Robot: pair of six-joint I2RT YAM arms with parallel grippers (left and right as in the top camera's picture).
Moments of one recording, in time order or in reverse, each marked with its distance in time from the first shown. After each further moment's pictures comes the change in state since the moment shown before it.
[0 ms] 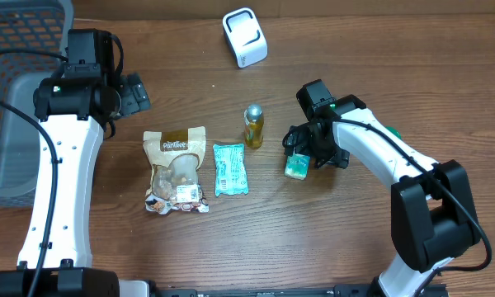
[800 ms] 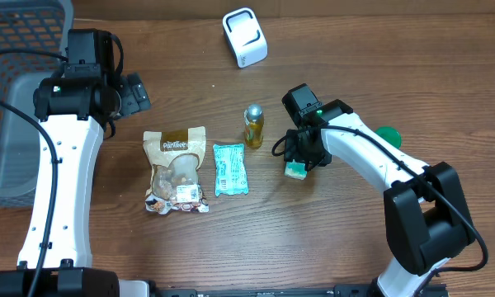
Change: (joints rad) left arm 0.000 0.000 0.000 0.000 0.000 0.000; right arm 0.074 0.000 -0.002 0.038 0.006 -0.026
